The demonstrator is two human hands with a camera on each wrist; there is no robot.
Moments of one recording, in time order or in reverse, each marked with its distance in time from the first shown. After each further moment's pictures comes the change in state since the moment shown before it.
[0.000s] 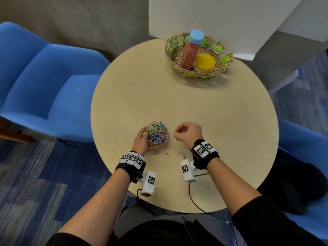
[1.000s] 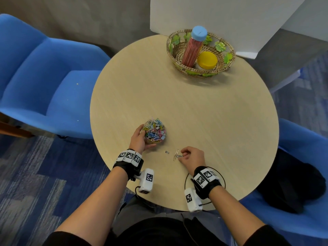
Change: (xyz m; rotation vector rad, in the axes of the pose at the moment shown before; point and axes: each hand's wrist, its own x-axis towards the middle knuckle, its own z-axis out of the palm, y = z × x) left_hand 0.004 -0.001 -0.008 -0.029 0.039 -0.002; right_hand -0.060 0.071 0.023 -0.155 -0.012 0.191
